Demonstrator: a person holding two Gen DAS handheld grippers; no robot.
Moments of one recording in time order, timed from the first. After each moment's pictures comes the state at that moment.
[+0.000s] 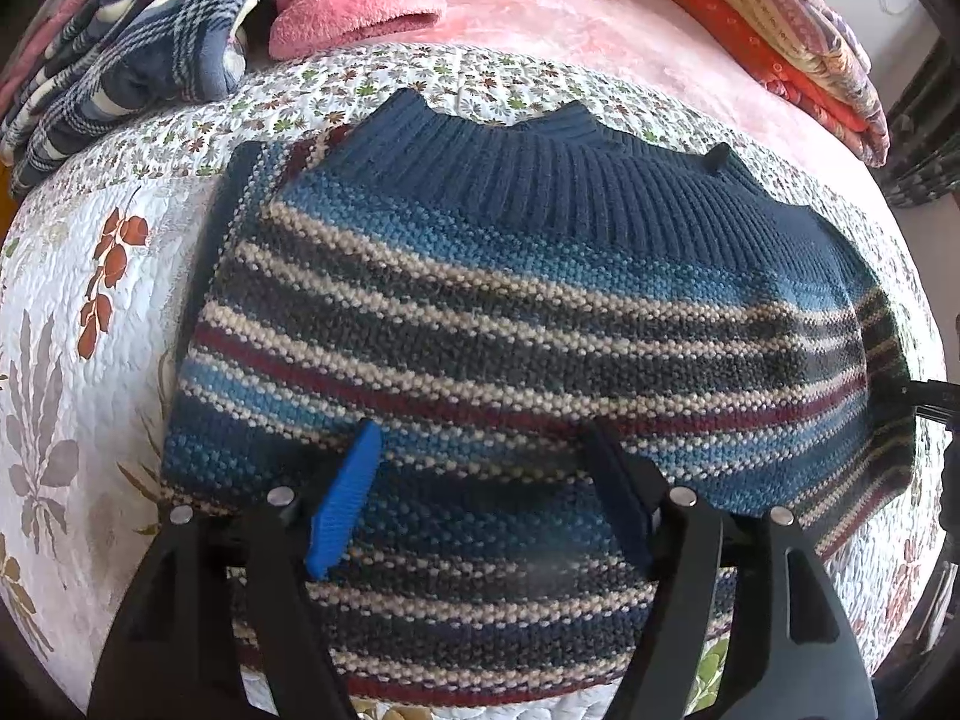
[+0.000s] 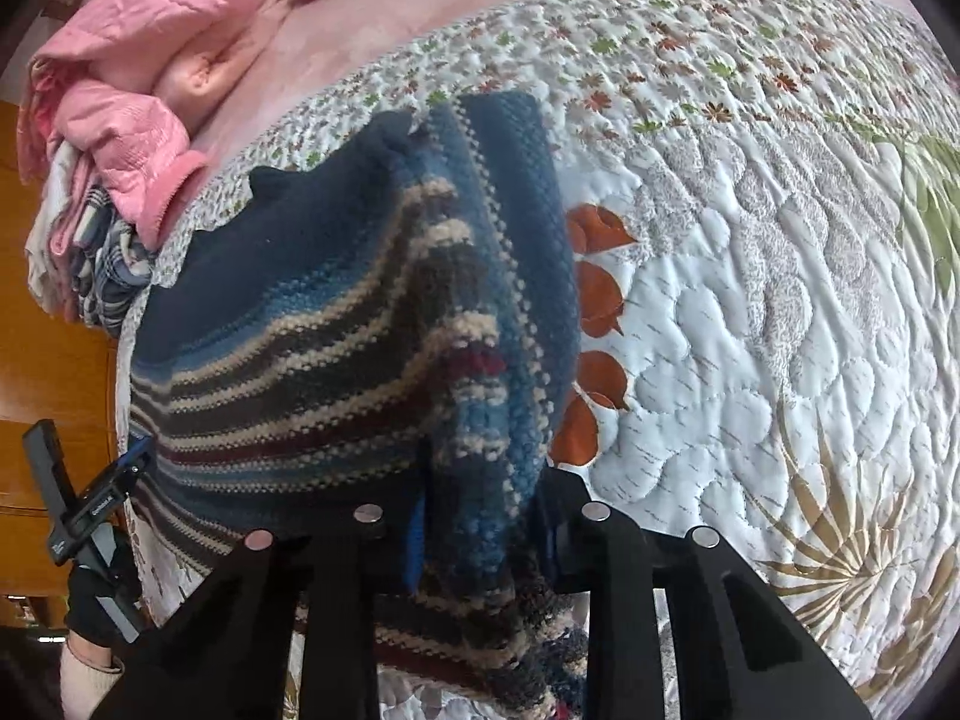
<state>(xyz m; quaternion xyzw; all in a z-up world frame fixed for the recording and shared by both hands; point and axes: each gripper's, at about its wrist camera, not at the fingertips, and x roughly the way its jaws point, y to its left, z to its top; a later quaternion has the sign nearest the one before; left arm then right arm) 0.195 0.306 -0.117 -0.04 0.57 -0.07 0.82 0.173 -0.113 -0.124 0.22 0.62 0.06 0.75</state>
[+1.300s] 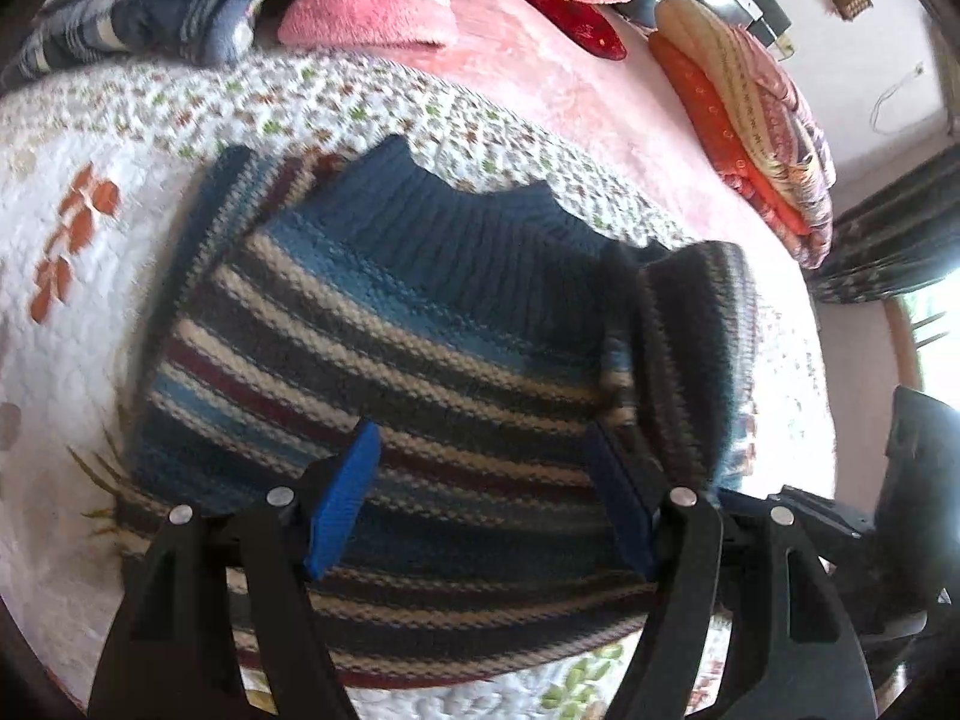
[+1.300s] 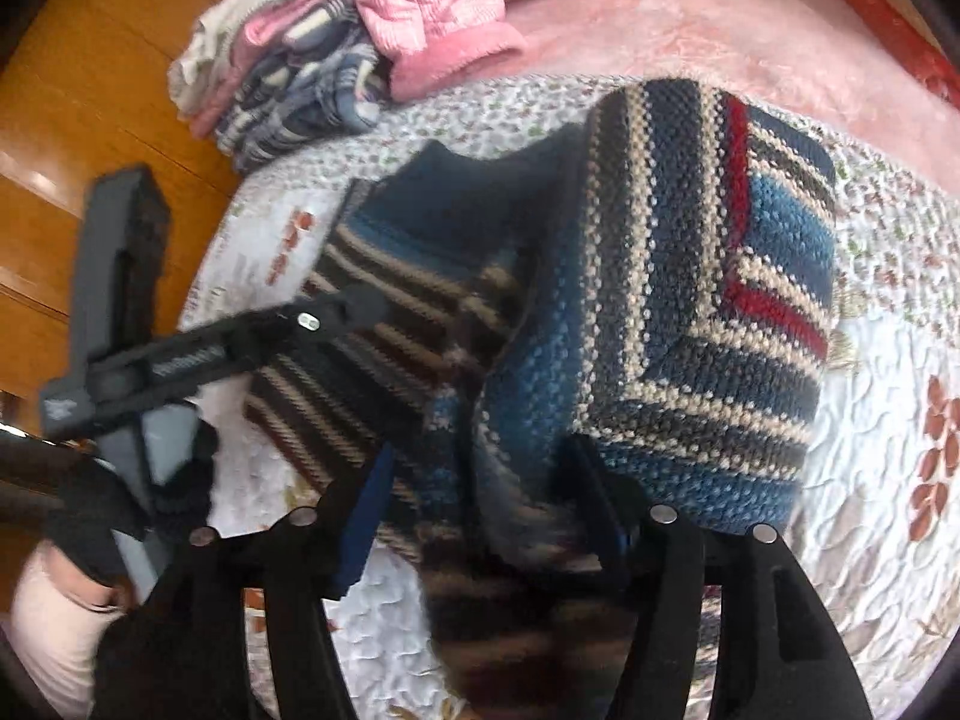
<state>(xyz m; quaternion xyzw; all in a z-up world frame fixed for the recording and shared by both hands) 0.210 0.327 -0.091 -0.20 0.56 -0.13 0.79 0.183 0.120 -0.055 0.10 0.60 0.26 0.75</state>
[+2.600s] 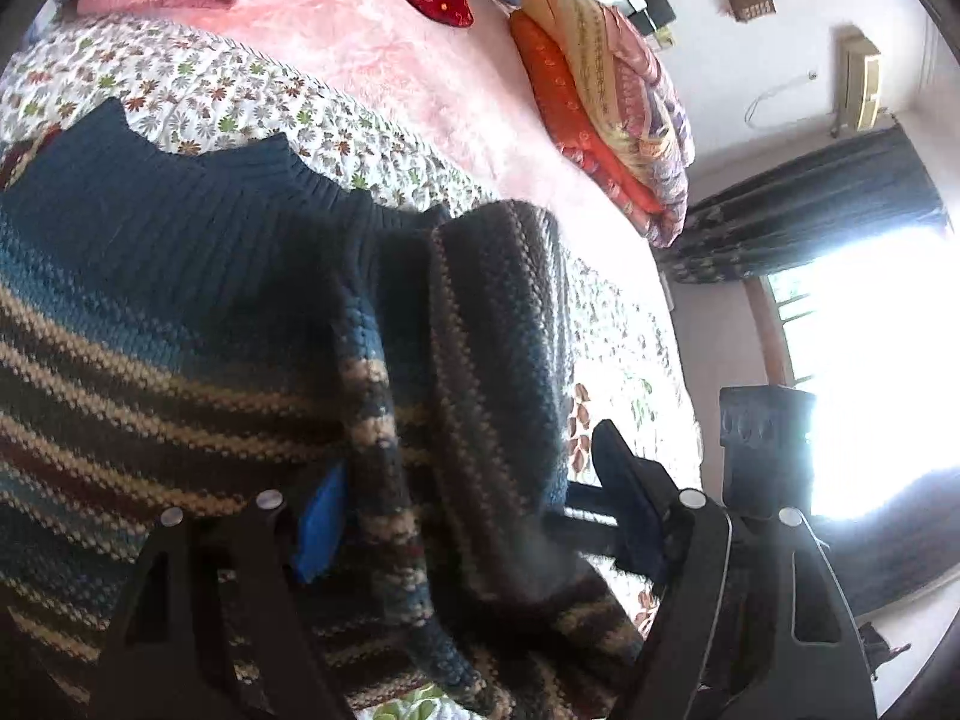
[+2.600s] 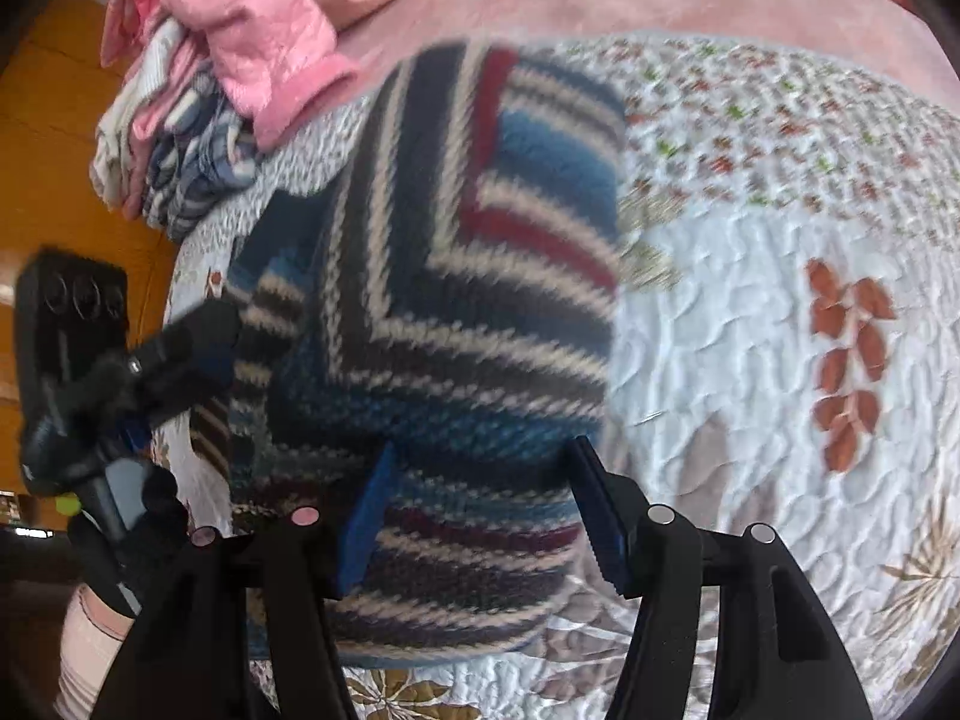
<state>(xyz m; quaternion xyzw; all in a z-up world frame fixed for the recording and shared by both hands) 0.227 0.229 -0.098 -0.27 0.53 -0.29 0.75 0.196 0.026 -0.089 0.16 0.63 0.17 0.74</state>
